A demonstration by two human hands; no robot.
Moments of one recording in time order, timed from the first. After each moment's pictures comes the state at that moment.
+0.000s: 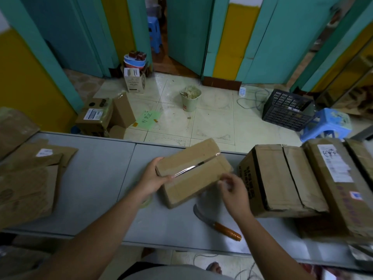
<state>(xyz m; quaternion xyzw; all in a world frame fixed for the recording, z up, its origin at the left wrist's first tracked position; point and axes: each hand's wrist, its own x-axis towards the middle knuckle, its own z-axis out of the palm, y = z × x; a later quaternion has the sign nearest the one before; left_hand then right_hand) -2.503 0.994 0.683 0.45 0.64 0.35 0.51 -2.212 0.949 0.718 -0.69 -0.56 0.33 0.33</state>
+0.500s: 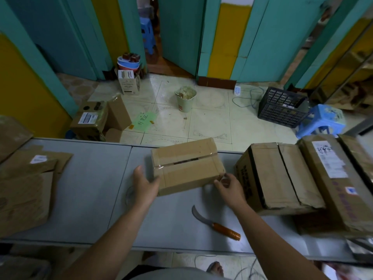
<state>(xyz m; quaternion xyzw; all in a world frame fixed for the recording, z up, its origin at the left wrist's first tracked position) -2.489 0.970 0.682 0.35 0.76 0.38 0.38 -2.196 0.980 0.676 -0.73 -0.47 0.42 0.26</state>
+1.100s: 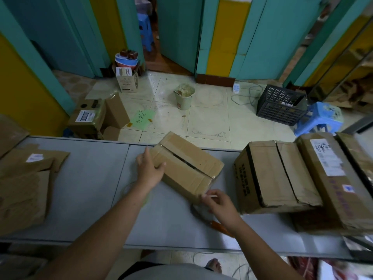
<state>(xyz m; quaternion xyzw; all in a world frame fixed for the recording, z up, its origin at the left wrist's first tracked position) -2.488 1.018 0.692 0.48 0.74 0.30 0.35 -2.222 0.919 0.704 -0.65 -0.45 0.55 0.28</state>
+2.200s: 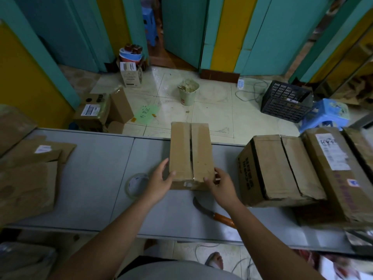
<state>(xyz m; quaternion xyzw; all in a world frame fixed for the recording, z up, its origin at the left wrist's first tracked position) -2.474 0.953 0.692 0.50 0.64 0.33 0.48 -2.234 0.950 0.708 -0.68 -0.55 0.42 0.24</state>
